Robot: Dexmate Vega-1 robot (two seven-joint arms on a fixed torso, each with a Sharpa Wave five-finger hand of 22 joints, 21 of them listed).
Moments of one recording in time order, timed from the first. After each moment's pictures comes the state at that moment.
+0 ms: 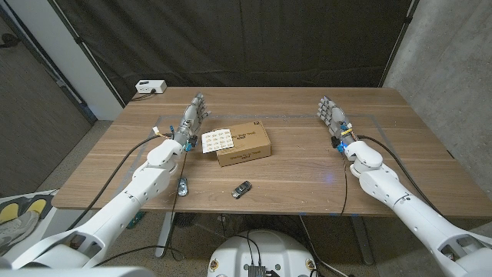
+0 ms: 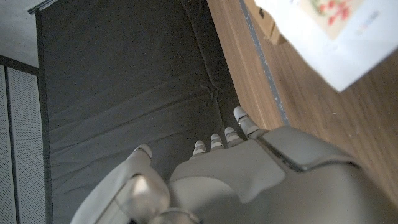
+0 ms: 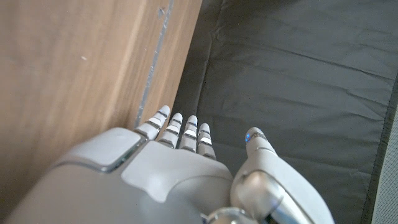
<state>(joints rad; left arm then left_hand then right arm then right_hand) 0.86 0.55 0.35 -1.37 -0.61 -0.23 -0.05 0.10 0.10 0.29 0.16 0.22 -0.17 -0.12 0.17 0.18 -0.17 -0.07 0.19 0.18 -0.17 -0.03 0.18 0.18 -0.17 -0.01 0.65 0.19 -0.91 -0.55 -0.38 -1.39 0.64 0.27 -0.01 0.22 0.12 0.37 -0.06 0.19 0.08 -0.04 0.18 0.18 0.11 -0.04 0.20 0.18 0.04 0.01 0.18 0.18 0.05 0.02 0.25 0.21</state>
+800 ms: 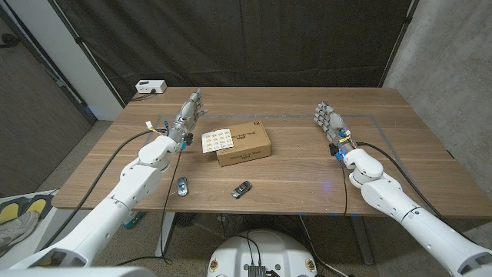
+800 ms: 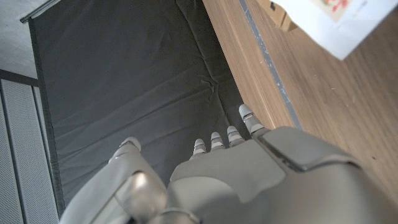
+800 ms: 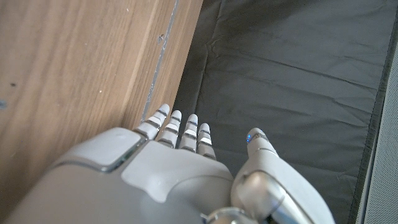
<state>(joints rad) 0.94 0.56 0.26 -1.53 -0.54 -0.05 0.03 0.22 0.00 0.27 0.04 0.23 -0.17 -0.11 0.21 0.19 -0.17 -0.01 0.22 0.20 -0.17 0.04 0.20 0.19 -0.17 0.11 0.64 0.19 -0.98 -0.61 -0.41 -1.51 0.66 0.26 -0.10 0.21 0.11 0.35 -0.06 0.19 0.07 -0.04 0.18 0.18 0.12 -0.03 0.20 0.18 0.07 0.04 0.19 0.18 0.06 0.03 0.25 0.21</state>
